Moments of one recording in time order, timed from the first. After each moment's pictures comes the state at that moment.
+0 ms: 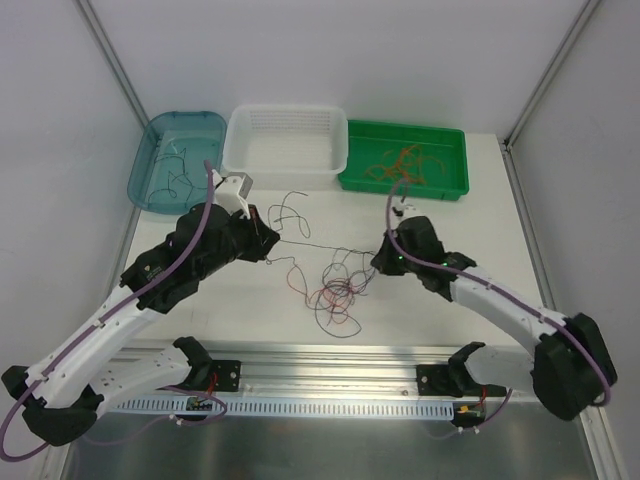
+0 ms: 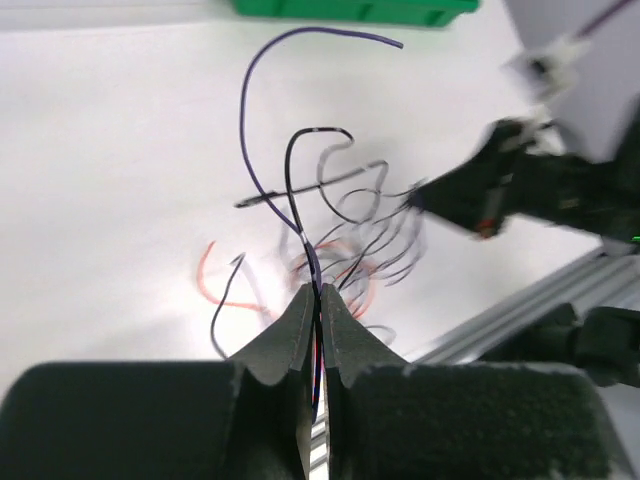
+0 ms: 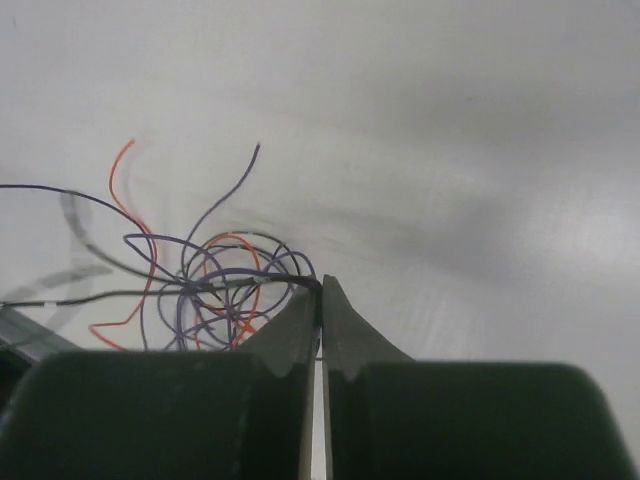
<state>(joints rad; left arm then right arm) -0.76 0.87 1.08 -0.60 -0.10 -0.53 0.66 1.25 0.68 -0.17 -0.05 0.55</state>
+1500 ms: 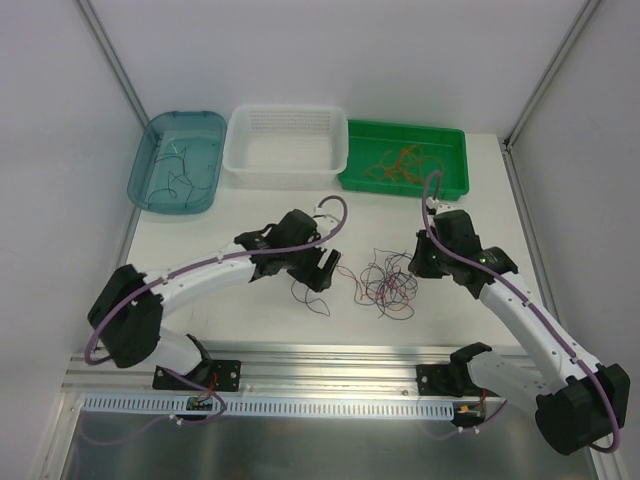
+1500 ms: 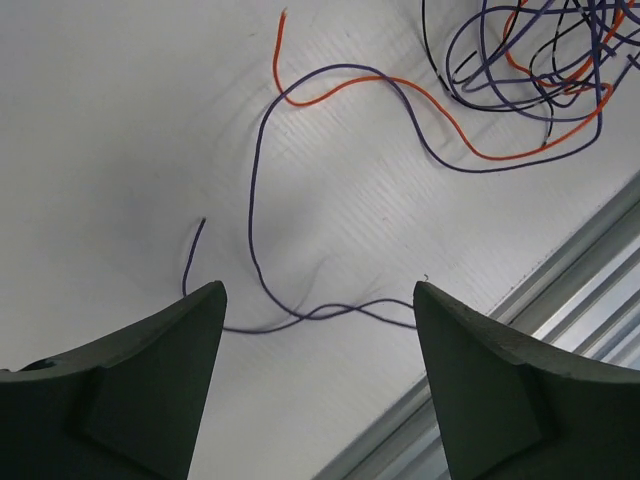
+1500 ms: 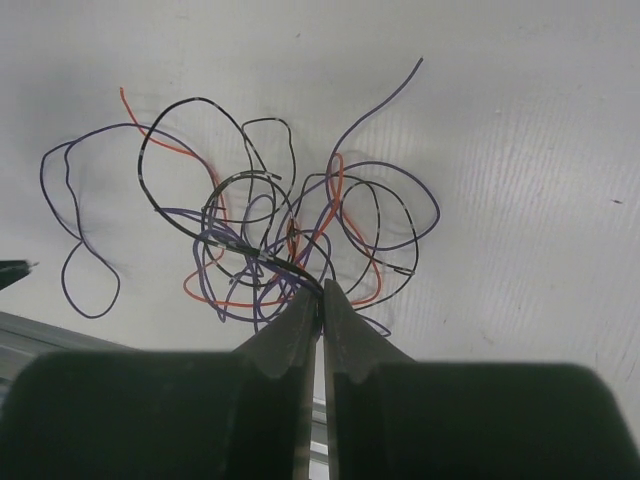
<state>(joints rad) -0.81 1.38 0.92 -0.42 0.11 -0.23 0.41 1.00 0.82 -0.70 -0.02 0.38</state>
